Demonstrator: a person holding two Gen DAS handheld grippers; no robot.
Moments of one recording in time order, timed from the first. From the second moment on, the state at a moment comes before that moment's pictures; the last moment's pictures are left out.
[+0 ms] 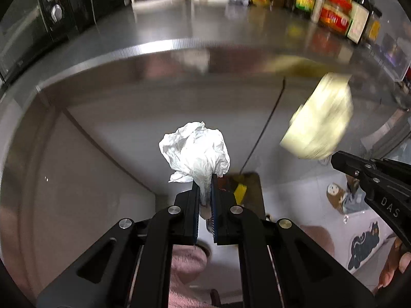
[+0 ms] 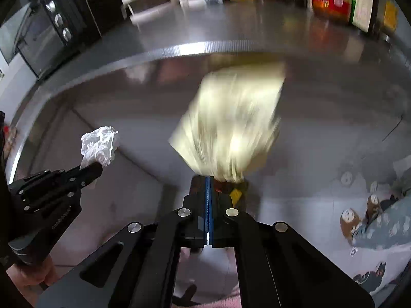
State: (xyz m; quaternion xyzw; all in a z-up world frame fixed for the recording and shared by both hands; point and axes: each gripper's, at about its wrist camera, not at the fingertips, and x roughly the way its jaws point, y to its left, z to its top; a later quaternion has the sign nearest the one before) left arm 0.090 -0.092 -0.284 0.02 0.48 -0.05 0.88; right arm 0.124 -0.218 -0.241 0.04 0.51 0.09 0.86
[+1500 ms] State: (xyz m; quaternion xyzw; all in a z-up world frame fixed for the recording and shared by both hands) left arm 0.127 -0.115 -0.453 0.02 0.58 -0.06 0.81; right arm 0.161 -0.264 -0.416 0.08 0.59 -0.02 0.81
